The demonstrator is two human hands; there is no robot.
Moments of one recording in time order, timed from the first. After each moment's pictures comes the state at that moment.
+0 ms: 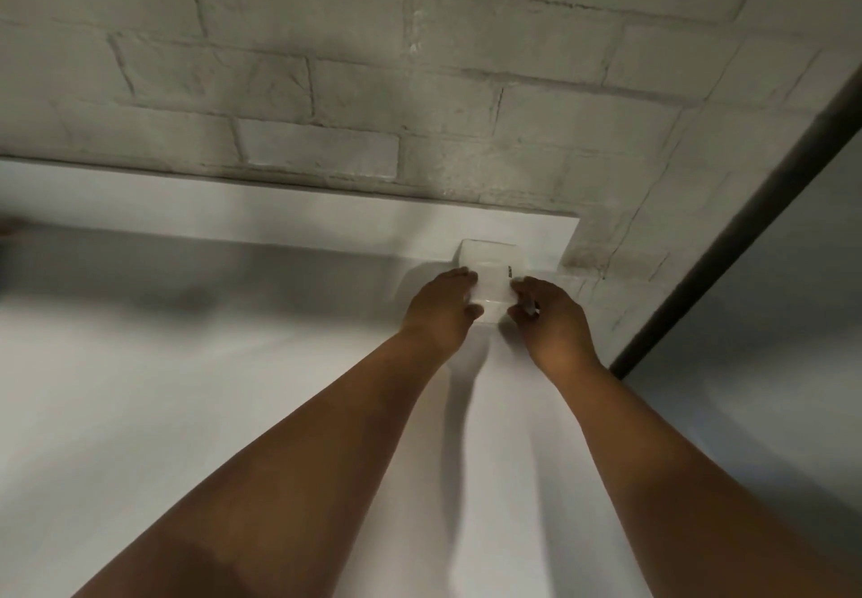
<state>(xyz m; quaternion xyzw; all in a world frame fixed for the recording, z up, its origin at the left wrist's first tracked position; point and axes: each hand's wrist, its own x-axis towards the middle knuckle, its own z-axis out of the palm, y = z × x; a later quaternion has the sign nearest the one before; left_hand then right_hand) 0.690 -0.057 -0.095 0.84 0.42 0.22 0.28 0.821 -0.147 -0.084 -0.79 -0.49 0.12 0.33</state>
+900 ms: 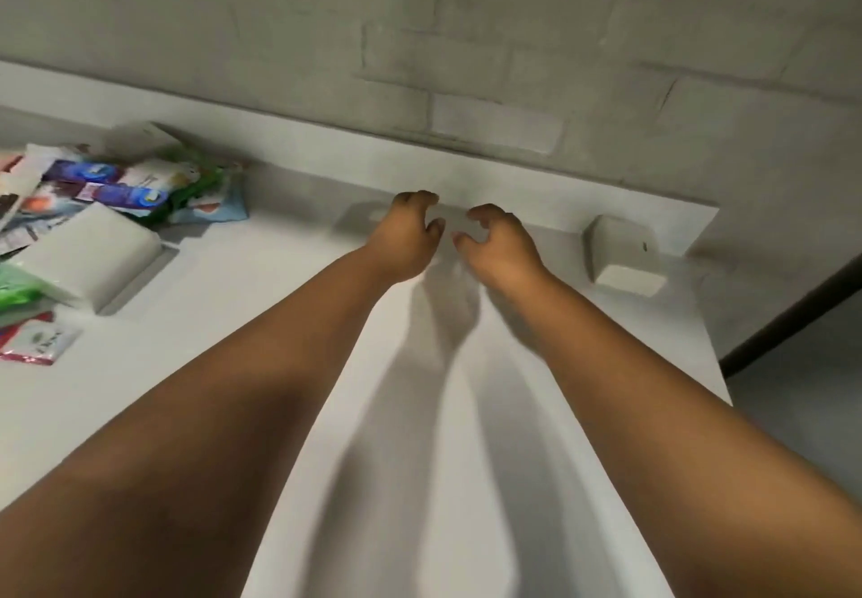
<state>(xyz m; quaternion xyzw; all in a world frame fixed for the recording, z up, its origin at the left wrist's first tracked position) 0.452 -0.063 -0.025 0.76 0.53 0.28 0.26 0.586 -0.112 -0.014 -0.71 -0.59 0.21 0.32</state>
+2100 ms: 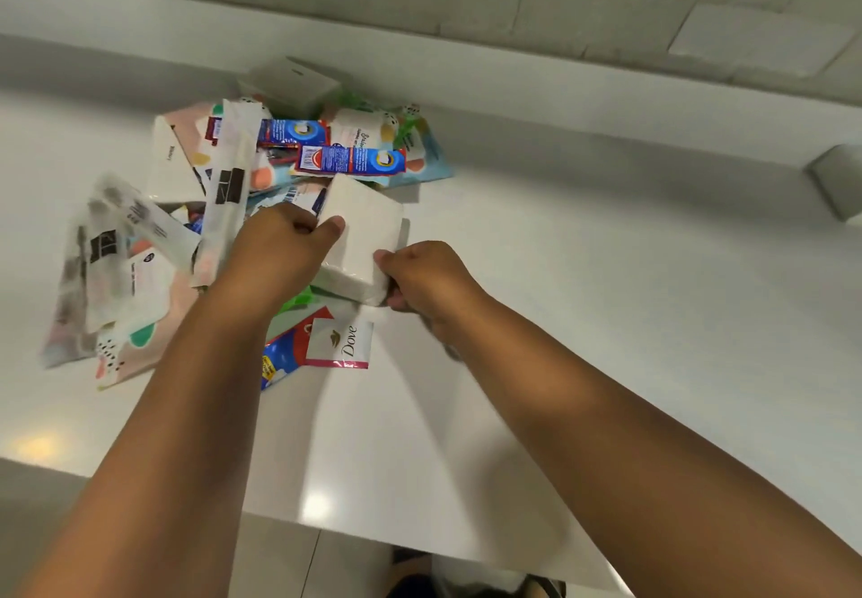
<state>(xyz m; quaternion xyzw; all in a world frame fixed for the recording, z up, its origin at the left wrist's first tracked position) 0.010 -0.019 -0.035 0.62 0.69 0.23 0.29 0.156 -0.052 -0.072 -0.67 -0.37 0.52 0.37</state>
